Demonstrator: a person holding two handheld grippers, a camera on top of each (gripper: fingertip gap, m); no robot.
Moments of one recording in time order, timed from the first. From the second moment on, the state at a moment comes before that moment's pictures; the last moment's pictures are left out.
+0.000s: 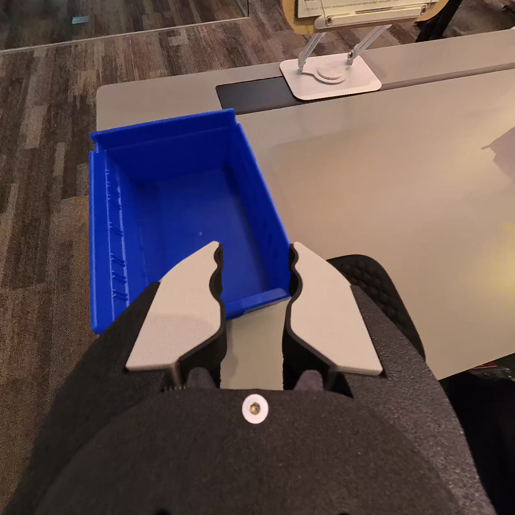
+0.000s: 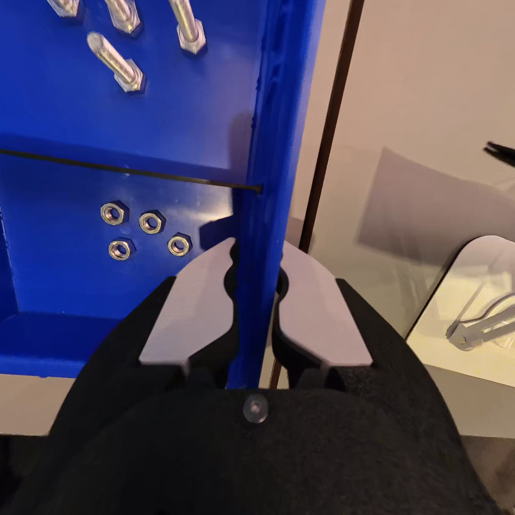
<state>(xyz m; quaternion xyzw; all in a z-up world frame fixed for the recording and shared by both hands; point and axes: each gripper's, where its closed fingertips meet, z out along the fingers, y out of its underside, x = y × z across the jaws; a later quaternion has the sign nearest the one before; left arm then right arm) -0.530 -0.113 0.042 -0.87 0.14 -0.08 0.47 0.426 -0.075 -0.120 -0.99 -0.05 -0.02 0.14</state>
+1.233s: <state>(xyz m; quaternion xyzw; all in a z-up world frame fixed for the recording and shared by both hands) -0.458 0.019 -0.076 -0.94 0.13 0.06 0.31 0.390 -0.070 -0.124 -0.99 0.02 0.05 0.10</state>
